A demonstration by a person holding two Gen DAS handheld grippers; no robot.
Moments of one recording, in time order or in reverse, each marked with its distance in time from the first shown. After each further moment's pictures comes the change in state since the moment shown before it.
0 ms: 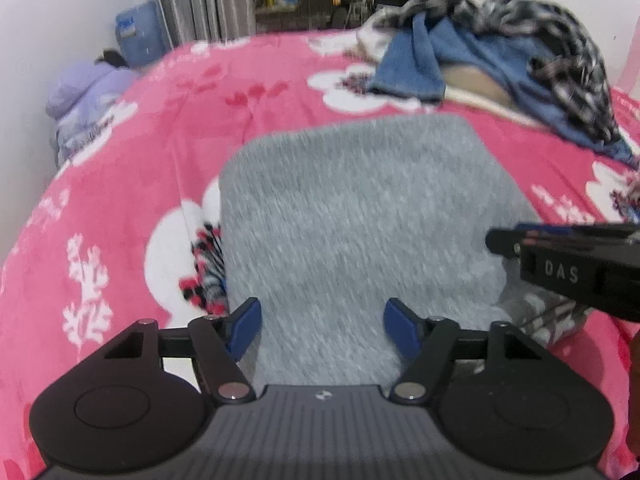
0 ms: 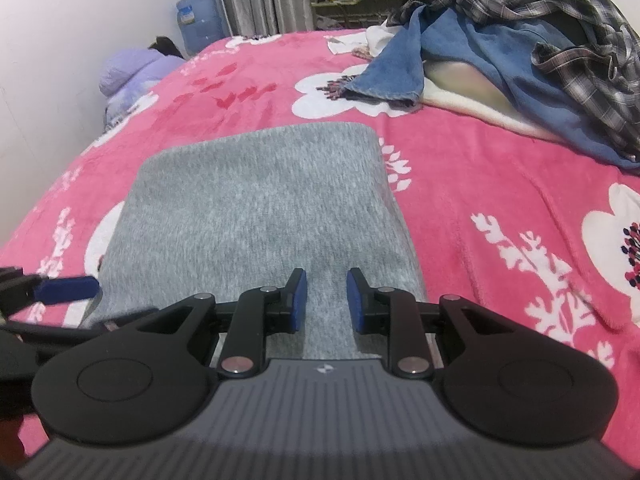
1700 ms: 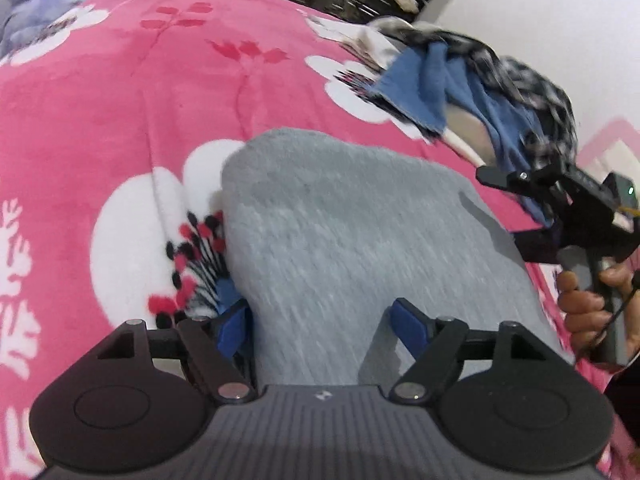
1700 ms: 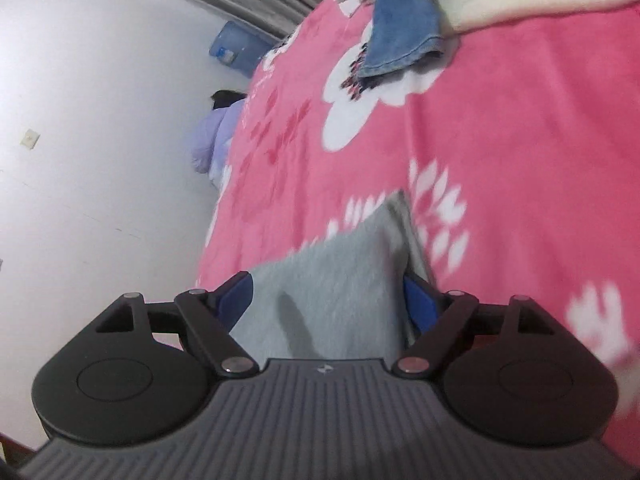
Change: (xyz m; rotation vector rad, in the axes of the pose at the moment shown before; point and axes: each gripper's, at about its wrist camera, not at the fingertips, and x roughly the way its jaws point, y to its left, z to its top) left arm 0.086 0.101 0.015 -0.286 0.109 -0.402; right arm 0.128 -0.116 0.074 0.531 0.179 0.566
